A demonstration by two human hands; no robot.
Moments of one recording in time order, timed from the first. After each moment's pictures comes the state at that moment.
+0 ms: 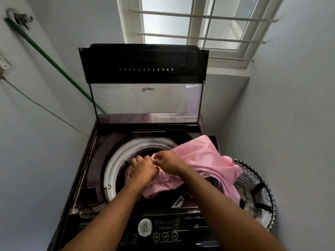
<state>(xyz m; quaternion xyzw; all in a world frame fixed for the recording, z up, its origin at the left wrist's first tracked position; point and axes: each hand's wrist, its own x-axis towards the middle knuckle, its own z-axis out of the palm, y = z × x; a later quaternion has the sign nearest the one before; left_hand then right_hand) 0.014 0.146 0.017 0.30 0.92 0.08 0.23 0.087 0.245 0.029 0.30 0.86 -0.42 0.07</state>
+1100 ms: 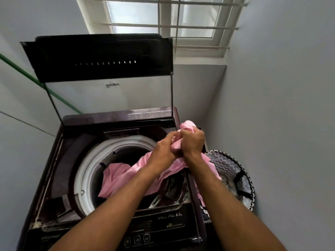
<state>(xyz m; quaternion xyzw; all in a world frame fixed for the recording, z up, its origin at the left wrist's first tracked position) 0.107 0.249 0.049 0.47 0.73 0.40 0.29 0.181 0.332 0.066 0.57 0.52 -0.50 -0.39</state>
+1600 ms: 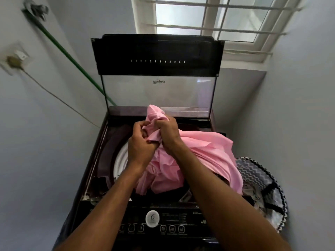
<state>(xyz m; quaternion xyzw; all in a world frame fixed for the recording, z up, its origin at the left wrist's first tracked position) -0.001 0.122 0.093 0.27 0.79 0.54 0.10 0.034 0.220 0.112 0.34 0.54 -0.73 -0.26</state>
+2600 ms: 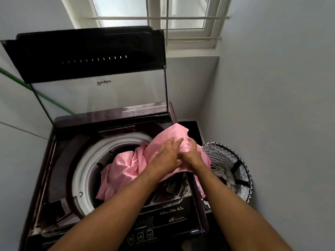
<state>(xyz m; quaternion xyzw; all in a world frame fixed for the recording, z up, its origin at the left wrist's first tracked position) 0.119 0.260 -0.003 0.57 0.75 0.14 0.29 0.226 0.329 -0.036 0.65 0.54 -0.54 -0.07</state>
